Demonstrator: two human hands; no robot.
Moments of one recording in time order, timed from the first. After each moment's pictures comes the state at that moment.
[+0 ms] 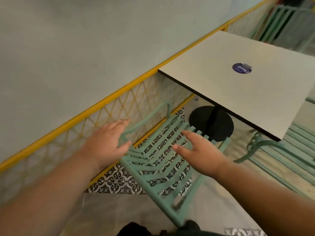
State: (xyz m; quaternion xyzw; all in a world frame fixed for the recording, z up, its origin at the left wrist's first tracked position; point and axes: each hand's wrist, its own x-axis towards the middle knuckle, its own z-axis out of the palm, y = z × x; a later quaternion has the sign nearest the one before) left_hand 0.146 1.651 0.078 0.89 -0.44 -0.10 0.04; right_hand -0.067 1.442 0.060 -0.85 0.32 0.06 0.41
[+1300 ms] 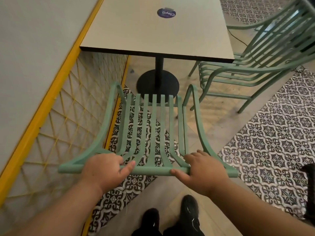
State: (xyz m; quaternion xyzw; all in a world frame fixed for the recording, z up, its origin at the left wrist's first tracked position) left_hand 0.286 1.661 -0.099 0.69 -0.70 -0.12 -0.13; right_hand -0.012 1.623 -0.084 -0.78 0.56 0.18 0.21
